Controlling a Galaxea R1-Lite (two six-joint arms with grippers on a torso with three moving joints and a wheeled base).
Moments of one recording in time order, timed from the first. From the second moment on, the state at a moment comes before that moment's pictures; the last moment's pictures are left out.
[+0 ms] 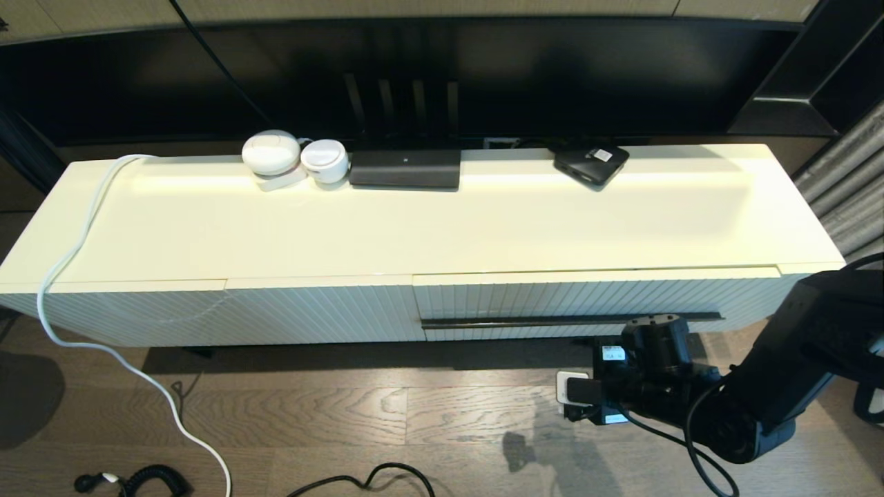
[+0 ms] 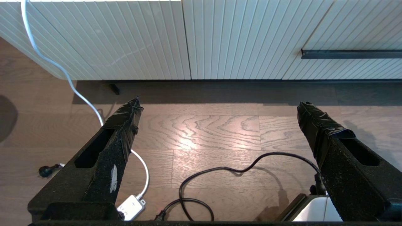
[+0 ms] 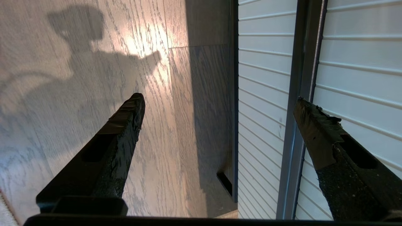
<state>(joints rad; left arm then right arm) 0.00 0.00 0.00 0.00 0.01 -0.01 0.32 2.18 -0.70 -0.87 0.06 -1.28</state>
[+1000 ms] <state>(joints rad) 0.00 0.00 0.00 0.00 0.01 -0.01 0.28 2.28 -0.86 -0.88 0.06 -1.28</state>
